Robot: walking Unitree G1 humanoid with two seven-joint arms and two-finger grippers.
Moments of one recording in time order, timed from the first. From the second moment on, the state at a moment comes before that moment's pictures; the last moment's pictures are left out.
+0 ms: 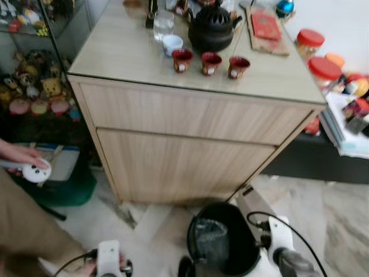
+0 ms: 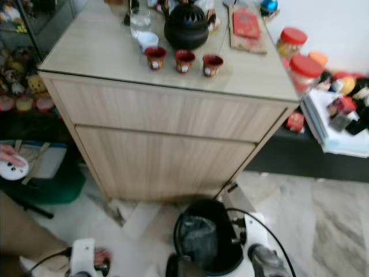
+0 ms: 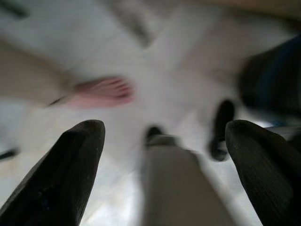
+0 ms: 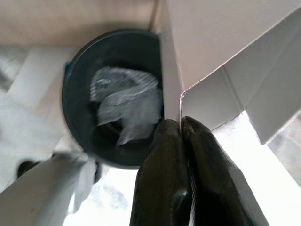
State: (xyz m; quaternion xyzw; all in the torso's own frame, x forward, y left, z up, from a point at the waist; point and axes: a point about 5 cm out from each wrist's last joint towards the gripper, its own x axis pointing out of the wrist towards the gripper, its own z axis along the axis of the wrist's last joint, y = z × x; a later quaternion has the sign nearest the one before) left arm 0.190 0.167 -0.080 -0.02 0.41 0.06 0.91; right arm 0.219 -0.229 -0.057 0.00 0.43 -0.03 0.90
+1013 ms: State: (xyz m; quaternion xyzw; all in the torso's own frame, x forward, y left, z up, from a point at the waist) left arm 0.190 0.141 -0.084 0.08 0.47 -0.12 0.87; right arm 0.213 -0.233 -0.060 -0.01 0.43 -0.06 0.90
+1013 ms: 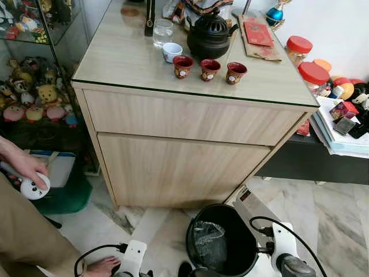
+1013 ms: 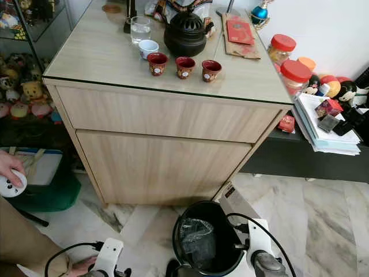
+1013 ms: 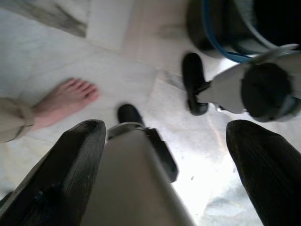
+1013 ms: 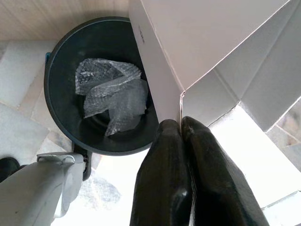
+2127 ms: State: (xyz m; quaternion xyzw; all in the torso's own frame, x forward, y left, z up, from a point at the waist) left arm 0.210 0.164 -0.065 0.08 0.35 -0.03 0.93; right arm 0.217 -0.279 -0.041 -0.21 0.43 -0.01 0.88
